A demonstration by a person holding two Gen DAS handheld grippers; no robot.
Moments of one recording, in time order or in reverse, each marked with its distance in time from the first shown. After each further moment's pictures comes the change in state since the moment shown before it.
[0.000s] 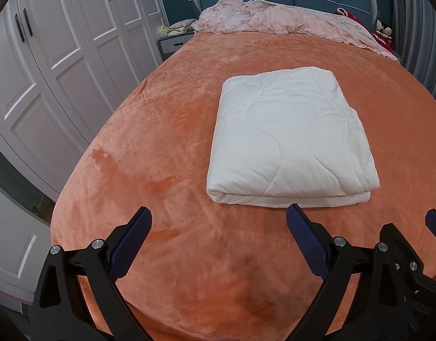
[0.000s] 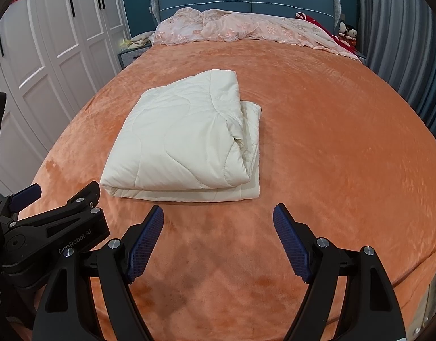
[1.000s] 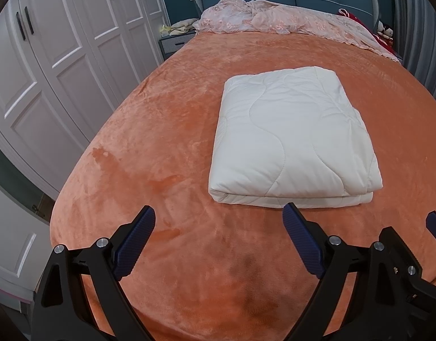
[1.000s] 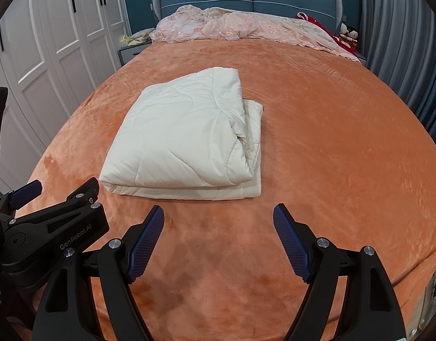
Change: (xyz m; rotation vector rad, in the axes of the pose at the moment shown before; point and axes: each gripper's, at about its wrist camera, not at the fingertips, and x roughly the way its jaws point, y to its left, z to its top) left arm 0.005 0.003 -0.001 -0.009 0.004 0.001; right arm -0.001 0.009 0.000 -0.008 0.006 -0.010
